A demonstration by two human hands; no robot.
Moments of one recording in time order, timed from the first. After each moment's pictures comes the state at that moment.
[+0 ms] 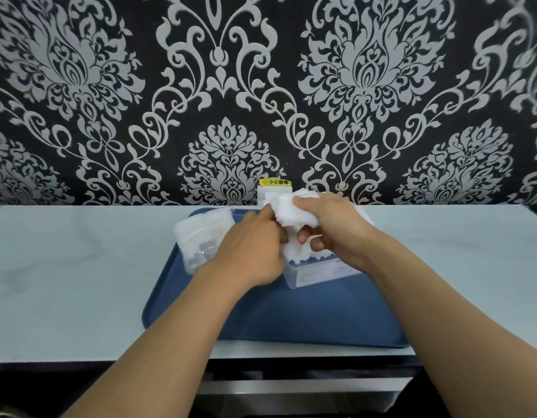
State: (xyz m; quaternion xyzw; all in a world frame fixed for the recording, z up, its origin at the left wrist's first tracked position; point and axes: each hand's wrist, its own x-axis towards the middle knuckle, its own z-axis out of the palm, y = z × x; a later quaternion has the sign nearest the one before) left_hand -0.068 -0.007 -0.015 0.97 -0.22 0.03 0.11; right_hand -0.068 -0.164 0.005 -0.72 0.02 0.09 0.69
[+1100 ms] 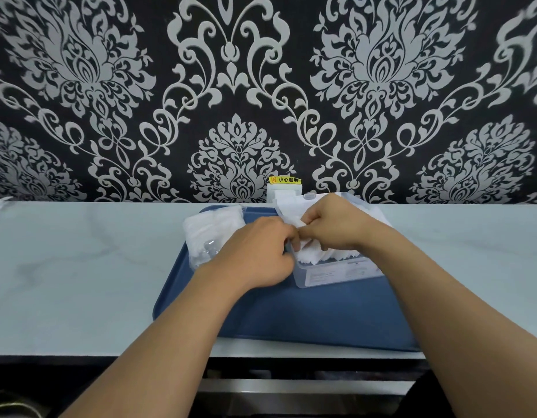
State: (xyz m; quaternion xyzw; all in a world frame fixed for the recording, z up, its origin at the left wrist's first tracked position) left_hand -0.068 0.004 -0.017 0.95 -0.24 -0.01 0.18; right_hand -0.039 -0.163 -0.008 -0.94 -0.03 0.06 0.34
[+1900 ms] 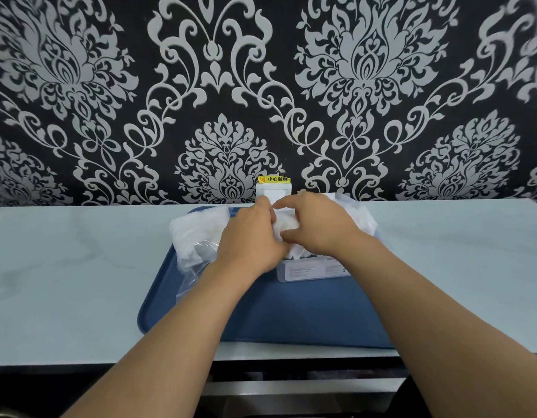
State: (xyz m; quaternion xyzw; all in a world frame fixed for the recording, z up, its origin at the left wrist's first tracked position) left_hand -0.053 -0.020 -0.029 0.96 -0.09 0.08 0.27; right_hand -0.036 -0.159 -0.019 -0.97 -0.11 -0.07 0.20
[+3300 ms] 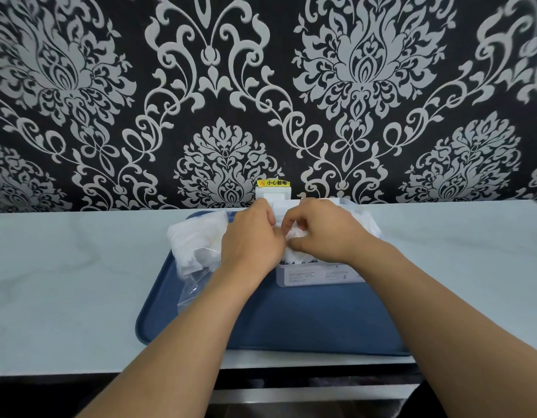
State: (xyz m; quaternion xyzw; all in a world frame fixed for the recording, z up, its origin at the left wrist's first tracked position) left_hand -0.051 -0.029 -0.027 0.94 -0.03 0.11 0.32; right_hand -0.042 -0.174 -0.019 -0.96 -0.16 -0.06 0.20
